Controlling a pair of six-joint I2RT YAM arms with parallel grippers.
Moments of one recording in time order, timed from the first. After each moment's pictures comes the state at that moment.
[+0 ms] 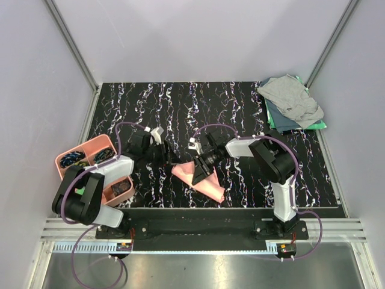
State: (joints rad) left arm -0.33 1.40 0.60 0.02 0.51 -0.58; right arm 0.65 2.03 1.10 -0.23 -1.01 0.03
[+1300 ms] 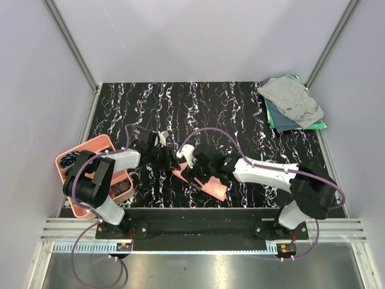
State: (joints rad) left arm -0.34 1.59 0.68 -0.05 0.60 -0.59; right arm 0.97 1.56 0.98 -0.25 -0.14 -0.01
